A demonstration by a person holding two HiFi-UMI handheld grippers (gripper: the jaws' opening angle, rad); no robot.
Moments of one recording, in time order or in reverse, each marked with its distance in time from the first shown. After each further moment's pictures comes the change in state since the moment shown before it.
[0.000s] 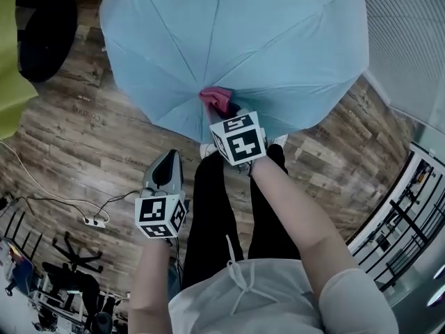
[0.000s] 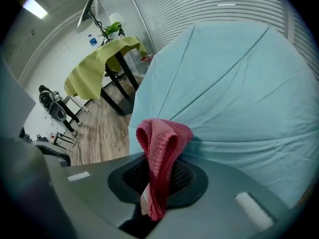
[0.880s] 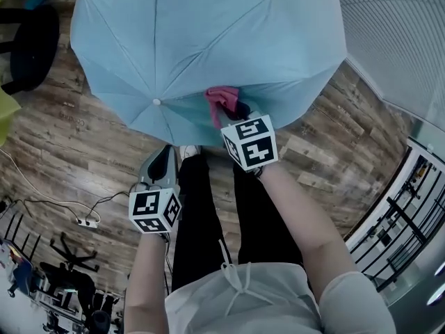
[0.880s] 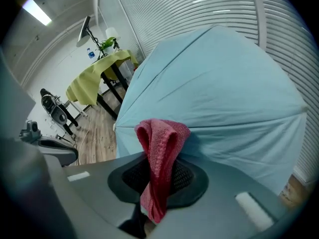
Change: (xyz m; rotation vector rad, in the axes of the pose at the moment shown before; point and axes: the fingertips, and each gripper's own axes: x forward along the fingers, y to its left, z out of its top) left arm 0.063 -0.106 -0.003 -0.016 0.028 -0.006; right arm -0.062 -0.130 -0.037 0.007 -0.078 -0.004
